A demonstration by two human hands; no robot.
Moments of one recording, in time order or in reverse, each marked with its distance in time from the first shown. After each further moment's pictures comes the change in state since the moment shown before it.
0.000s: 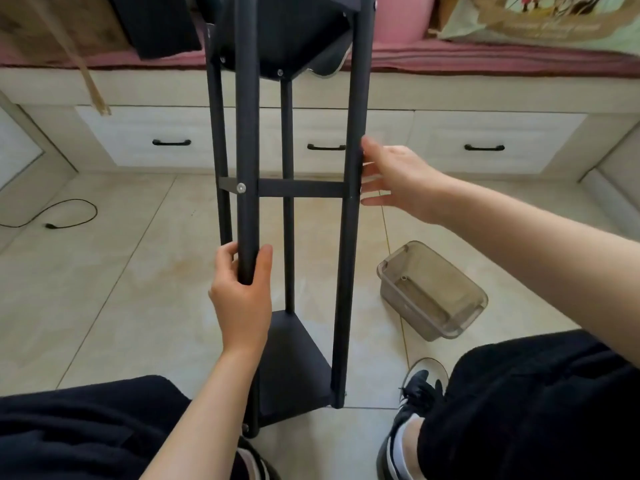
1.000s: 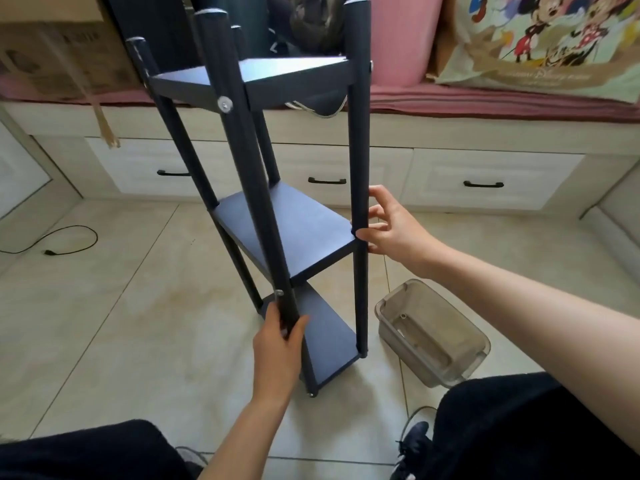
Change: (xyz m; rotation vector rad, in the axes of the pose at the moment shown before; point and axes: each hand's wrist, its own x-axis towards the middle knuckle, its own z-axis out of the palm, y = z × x) left_hand -0.010 -0.044 0.049 0.175 -0.230 -0.204; right_hand 0.026 0.032 -0.017 -0.126 -0.053 -0.215
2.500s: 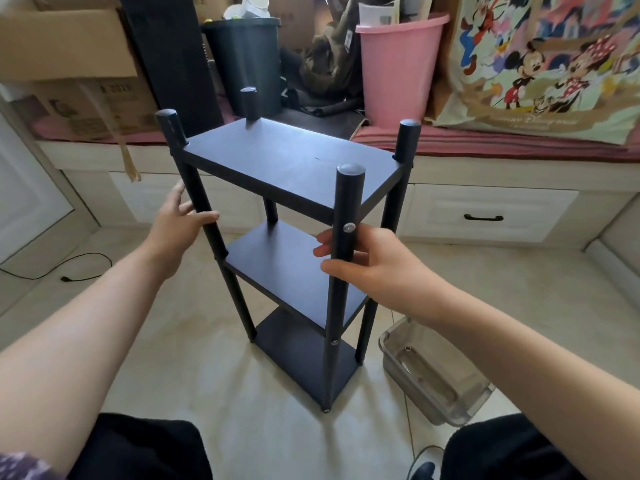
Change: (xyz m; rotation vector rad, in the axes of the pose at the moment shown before) left_hand 0.196 0.119 -0.148 -0.082 -0.014 -0.021; right_hand -0.054 -0.086 0.020 0.005 -0.072 -0.108
